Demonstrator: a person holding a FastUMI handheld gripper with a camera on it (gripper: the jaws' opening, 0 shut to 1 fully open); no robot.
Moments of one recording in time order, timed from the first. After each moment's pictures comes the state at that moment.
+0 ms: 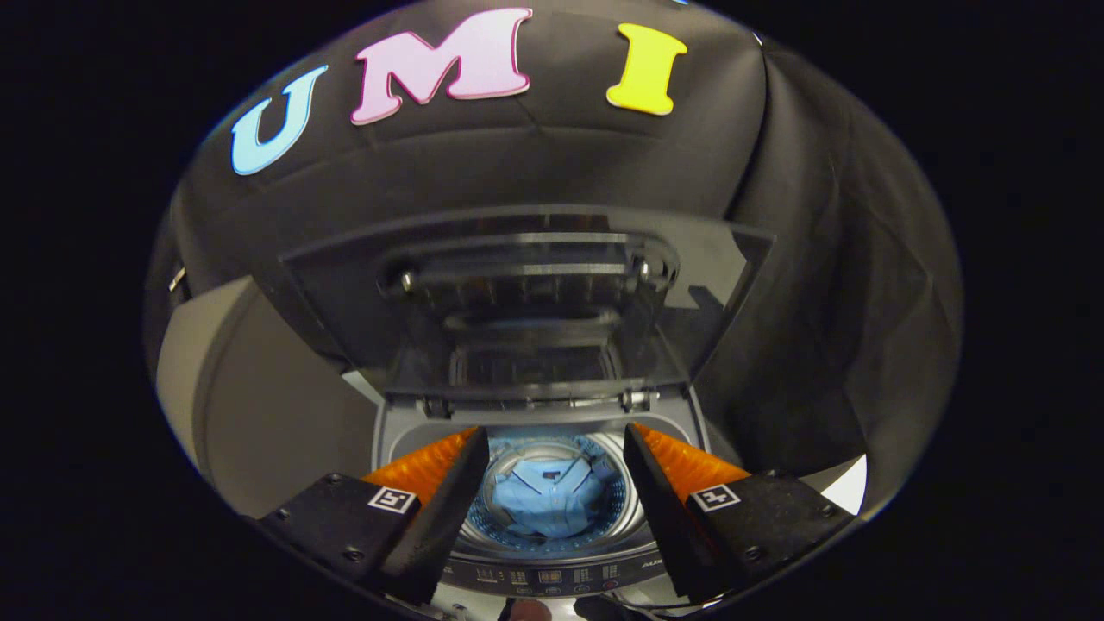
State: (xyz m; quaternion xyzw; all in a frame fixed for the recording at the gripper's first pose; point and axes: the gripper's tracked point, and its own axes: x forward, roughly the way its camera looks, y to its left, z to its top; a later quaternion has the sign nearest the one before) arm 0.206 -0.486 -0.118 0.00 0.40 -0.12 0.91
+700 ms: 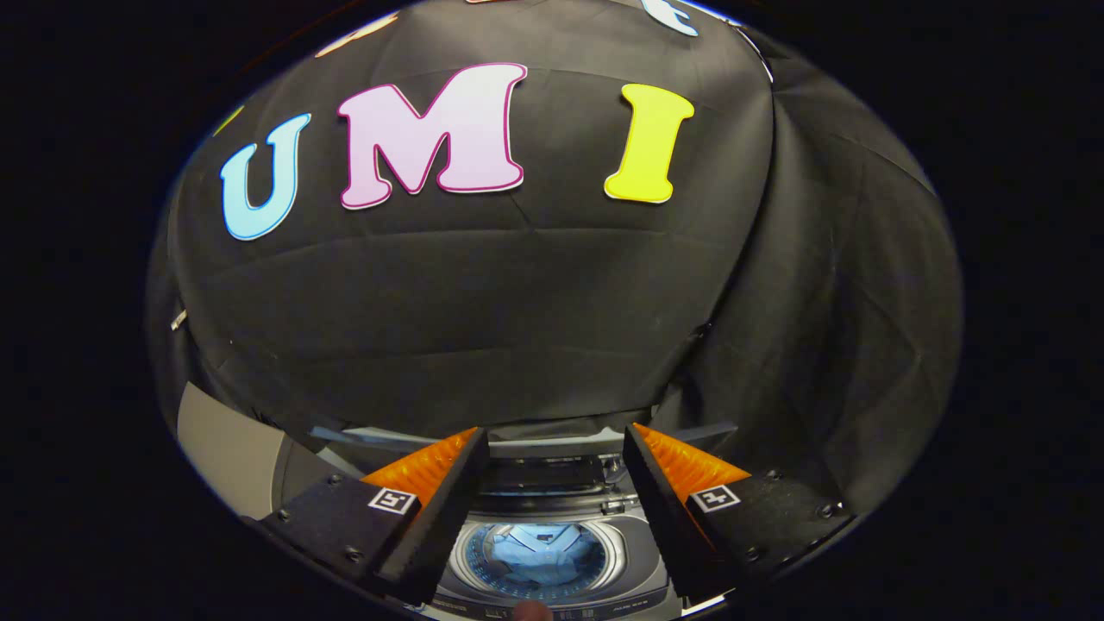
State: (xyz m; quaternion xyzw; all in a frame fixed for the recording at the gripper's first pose) arm 0.308 -0.503 -0.012 -0.01 0.32 -0.11 0.94
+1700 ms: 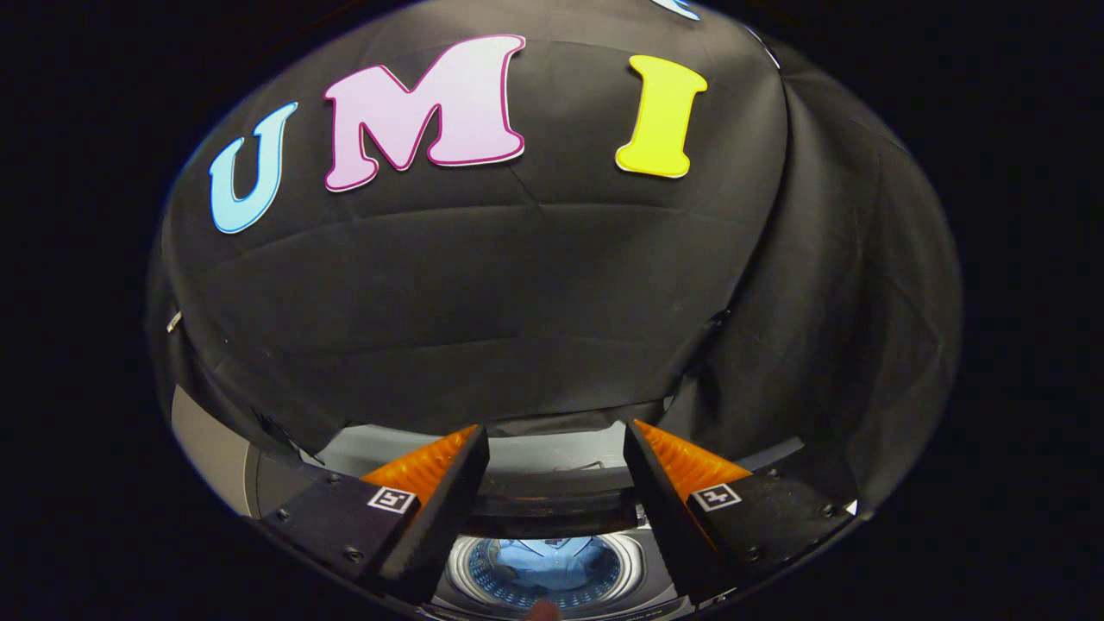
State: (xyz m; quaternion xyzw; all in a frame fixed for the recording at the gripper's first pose) arm 0.337 -0.501 -0.065 0.00 0.33 -0.11 0.94
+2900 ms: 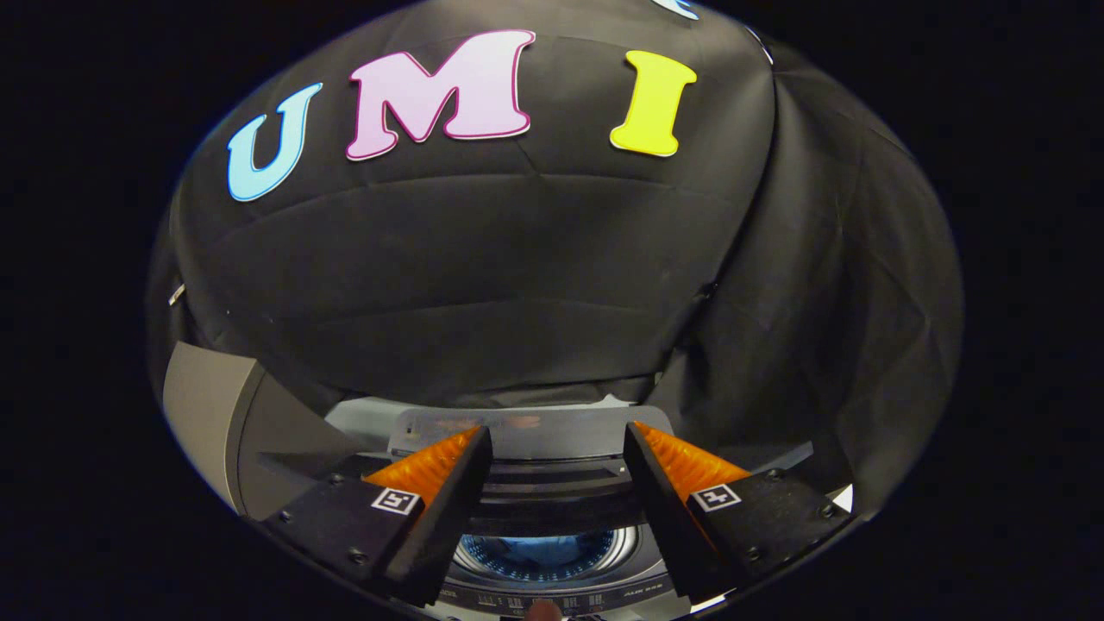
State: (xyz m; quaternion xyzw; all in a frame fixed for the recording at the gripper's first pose) arm 0.324 -0.505 -0.076 -0.01 0.36 -0.11 0.93
